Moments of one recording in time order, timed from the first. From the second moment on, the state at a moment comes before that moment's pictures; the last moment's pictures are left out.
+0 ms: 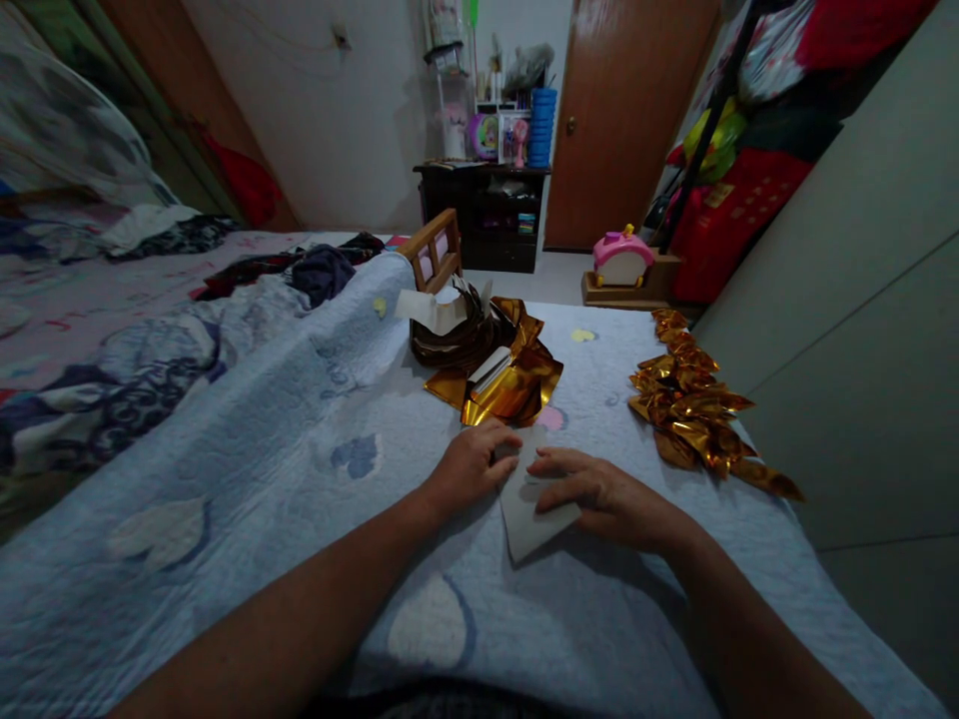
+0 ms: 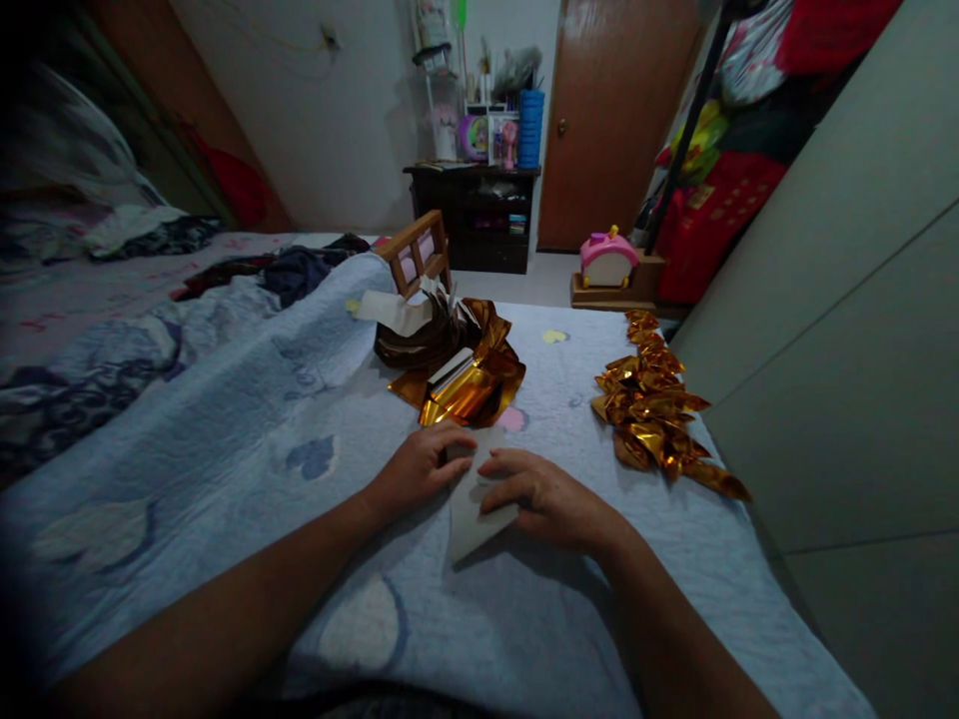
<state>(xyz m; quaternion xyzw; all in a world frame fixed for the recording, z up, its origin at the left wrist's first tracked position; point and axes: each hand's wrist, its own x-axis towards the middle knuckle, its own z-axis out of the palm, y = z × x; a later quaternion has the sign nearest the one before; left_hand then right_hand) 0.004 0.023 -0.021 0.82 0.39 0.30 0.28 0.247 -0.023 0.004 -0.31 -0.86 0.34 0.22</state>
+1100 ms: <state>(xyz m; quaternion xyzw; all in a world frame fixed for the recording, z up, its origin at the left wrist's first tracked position) 0.003 0.017 -0.011 0.80 0.41 0.23 0.38 0.208 -0.021 -0.015 -0.55 -0.72 0.32 0.28</state>
